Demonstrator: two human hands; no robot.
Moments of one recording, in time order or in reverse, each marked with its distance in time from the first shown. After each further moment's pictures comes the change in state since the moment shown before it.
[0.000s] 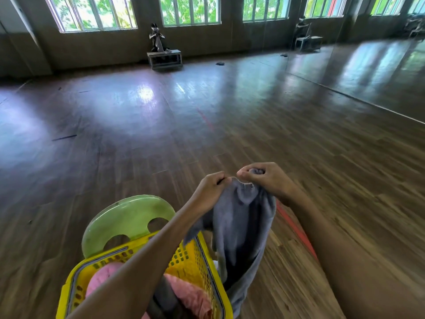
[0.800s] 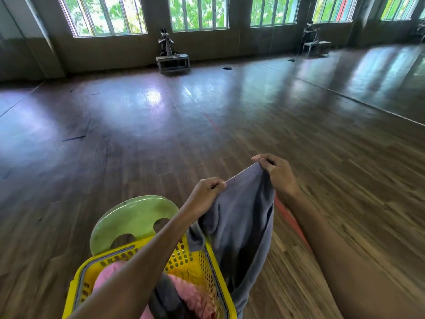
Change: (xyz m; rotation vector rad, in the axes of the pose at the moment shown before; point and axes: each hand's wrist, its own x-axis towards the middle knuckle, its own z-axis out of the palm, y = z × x) left_hand -0.010 -0.017 -0.020 -0.030 0.054 -0.067; right_hand 0.012 -0.011 0.013 0.143 0.326 -0.016
